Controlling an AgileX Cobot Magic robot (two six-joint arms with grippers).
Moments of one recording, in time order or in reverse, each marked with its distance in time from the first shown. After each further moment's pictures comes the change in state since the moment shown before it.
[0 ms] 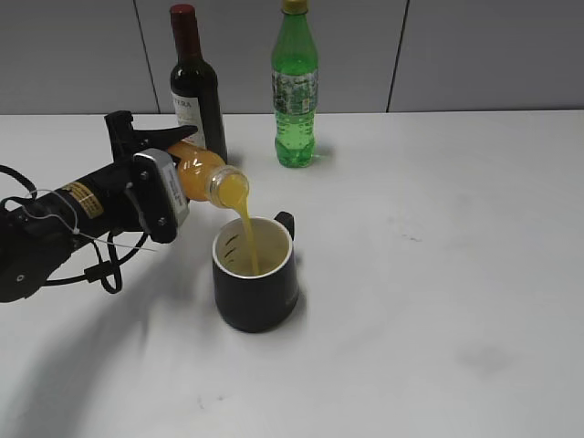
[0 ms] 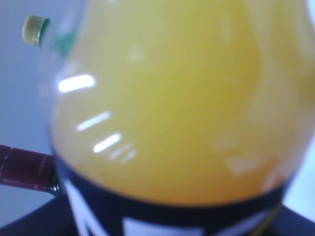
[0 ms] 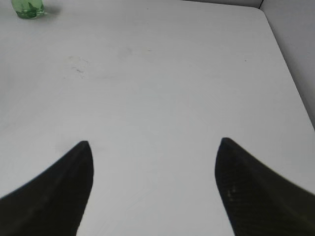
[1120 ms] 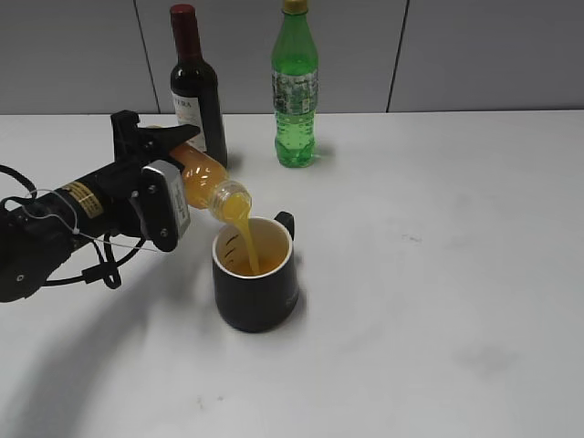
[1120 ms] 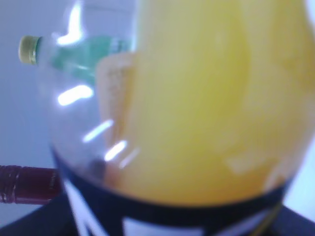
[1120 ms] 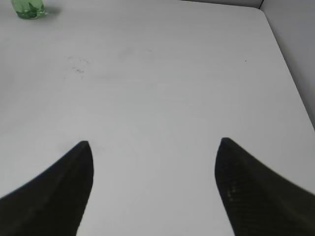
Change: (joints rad) left arm 0.000 0.000 0.000 0.000 0.000 0.152; right arm 0.000 0.000 0.000 0.001 0.000 0.000
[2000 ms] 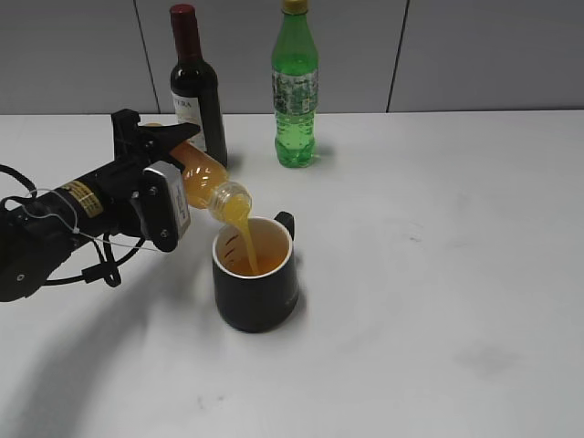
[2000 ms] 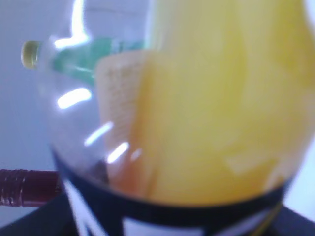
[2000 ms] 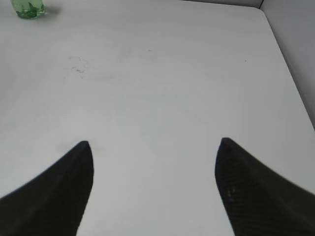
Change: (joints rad) left arm 0.000 0.000 -0.002 -0.003 -0.006 0.032; right arm 0.000 0.000 0.000 0.000 0.000 0.000
